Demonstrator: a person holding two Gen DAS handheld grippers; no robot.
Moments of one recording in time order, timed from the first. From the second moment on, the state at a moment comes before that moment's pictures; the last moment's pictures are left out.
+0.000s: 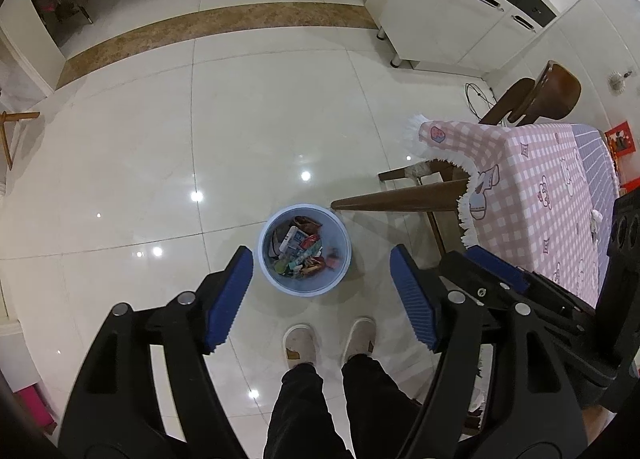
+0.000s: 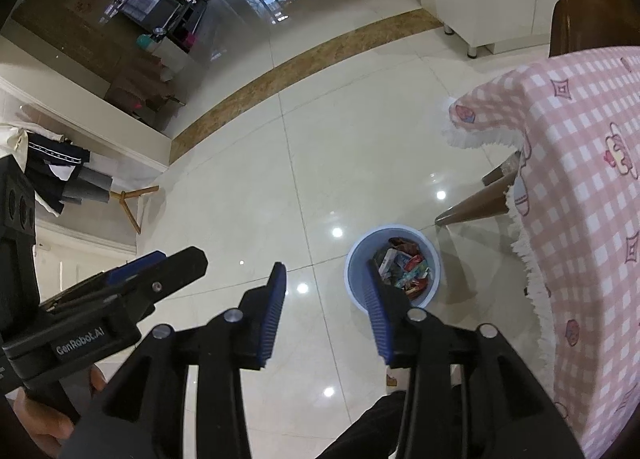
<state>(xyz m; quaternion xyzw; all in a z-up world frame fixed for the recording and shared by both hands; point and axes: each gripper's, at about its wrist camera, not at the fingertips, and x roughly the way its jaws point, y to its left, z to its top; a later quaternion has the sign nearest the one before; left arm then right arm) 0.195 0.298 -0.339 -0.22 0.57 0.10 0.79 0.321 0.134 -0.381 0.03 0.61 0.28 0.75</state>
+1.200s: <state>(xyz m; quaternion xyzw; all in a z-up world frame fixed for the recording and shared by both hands) 0.426 -0.190 -0.312 0.02 0.58 -0.24 0.78 0.397 -0.371 -0.351 0.15 0.49 -0.08 0.85</state>
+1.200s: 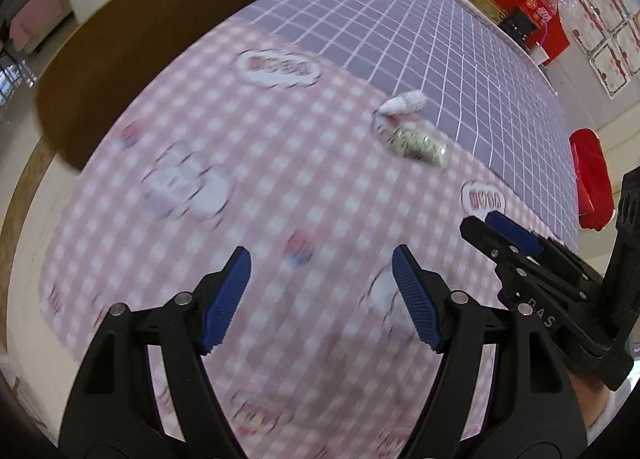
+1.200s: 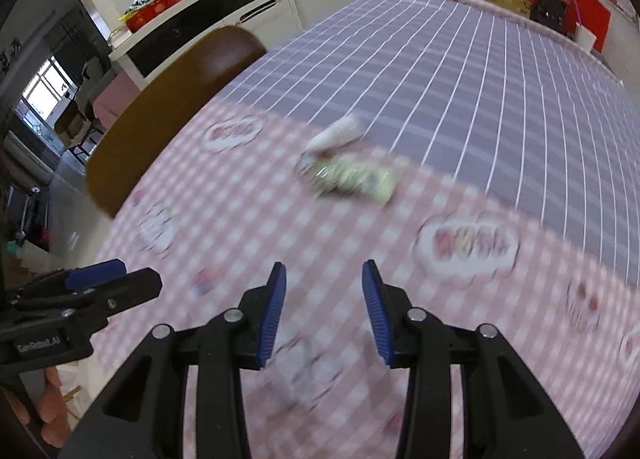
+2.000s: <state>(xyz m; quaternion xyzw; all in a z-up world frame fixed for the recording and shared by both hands) 0.502 -0.270 -0.351 0.02 0.58 -0.26 0.77 0.474 -0.419 -0.409 0.04 0.49 0.03 0.87</state>
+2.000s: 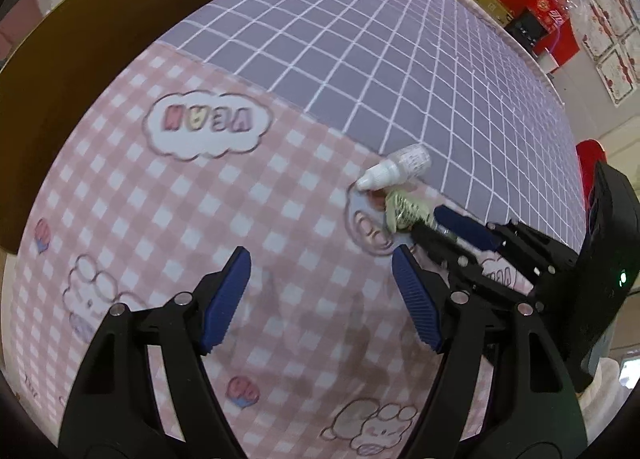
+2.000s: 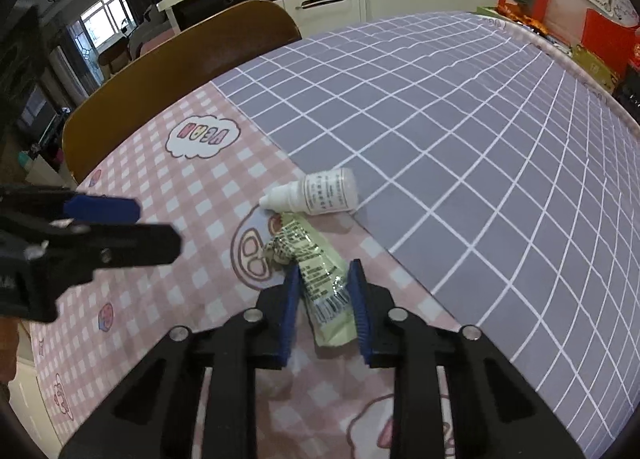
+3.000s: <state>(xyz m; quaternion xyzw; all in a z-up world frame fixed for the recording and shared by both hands) 0.527 -0.359 -0.360 0.07 0.53 -0.34 0.78 0.449 -0.477 -0.385 0.19 0.44 -0.08 0.87</state>
